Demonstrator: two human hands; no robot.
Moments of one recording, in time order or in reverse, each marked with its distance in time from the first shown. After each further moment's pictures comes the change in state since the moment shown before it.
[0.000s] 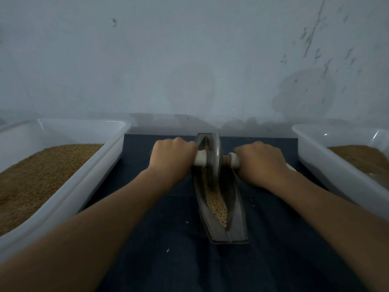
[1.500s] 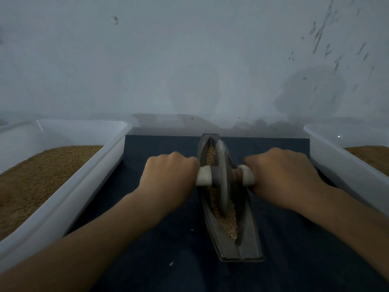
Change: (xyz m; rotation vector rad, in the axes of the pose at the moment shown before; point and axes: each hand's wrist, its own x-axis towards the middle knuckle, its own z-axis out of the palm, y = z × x) left_hand -0.038 0.001 -0.011 -0.019 -0.032 0.002; right_hand -0.030 0.002 -0.009 -0.150 0.139 -0.141
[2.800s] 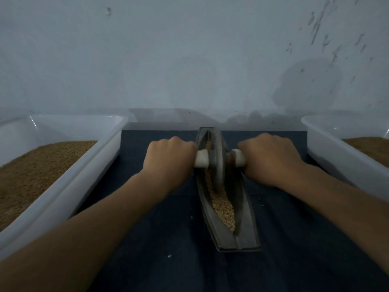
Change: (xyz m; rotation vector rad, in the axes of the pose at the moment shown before) left_hand 0.025 -0.002 0.013 -0.011 0.046 -0.011; right_hand 0.025 0.001 0.006 0.089 -0.101 0.069
